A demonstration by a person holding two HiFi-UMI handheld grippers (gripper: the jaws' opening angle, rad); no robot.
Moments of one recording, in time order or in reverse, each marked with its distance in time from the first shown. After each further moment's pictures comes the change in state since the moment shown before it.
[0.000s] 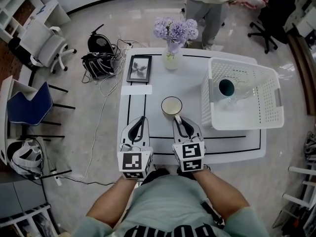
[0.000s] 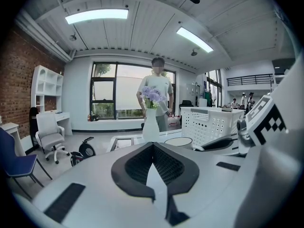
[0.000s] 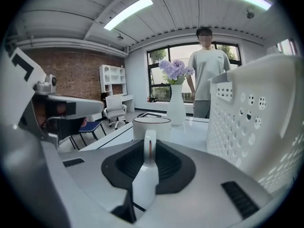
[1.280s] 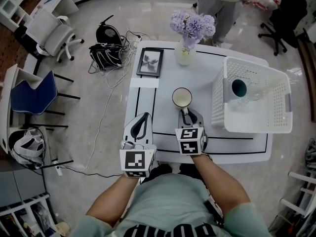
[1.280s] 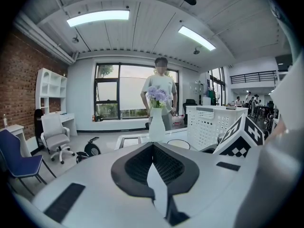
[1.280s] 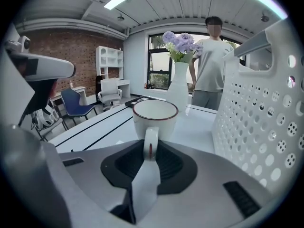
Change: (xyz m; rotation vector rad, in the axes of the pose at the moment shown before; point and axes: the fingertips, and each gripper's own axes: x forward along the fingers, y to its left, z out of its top) left arm -0.011 0.020 -0.002 0.001 0.003 0.045; right arm 0.059 -0.011 -0.037 -0.071 0.167 -0.080
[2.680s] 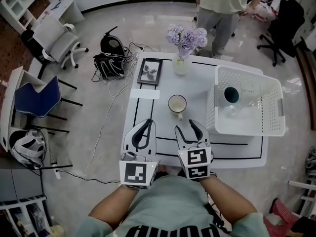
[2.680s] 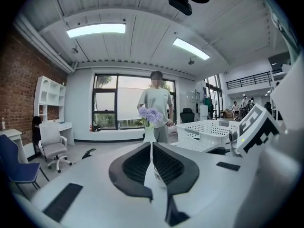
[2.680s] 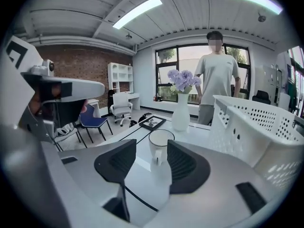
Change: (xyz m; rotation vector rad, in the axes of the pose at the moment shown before) left arm -0.040 -0.045 0.074 0.023 -0.140 -0.019; right arm -0.107 0.009 0.050 -0.013 -0.145 0.127
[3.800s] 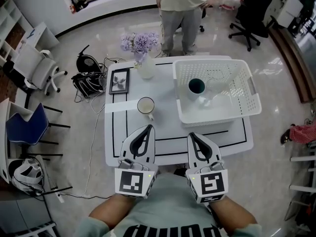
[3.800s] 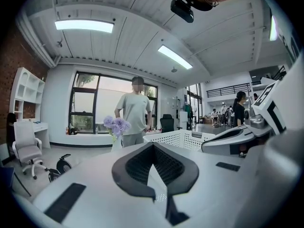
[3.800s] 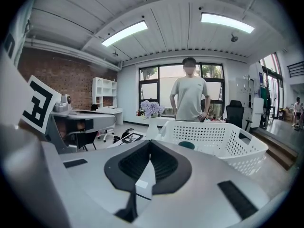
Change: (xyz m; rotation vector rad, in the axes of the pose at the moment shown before) left arm 0.003 -0.112 0.040 0.008 -0.039 -0.233; right arm -0.160 -0.068 0.028 0.064 -0.185 -0.213
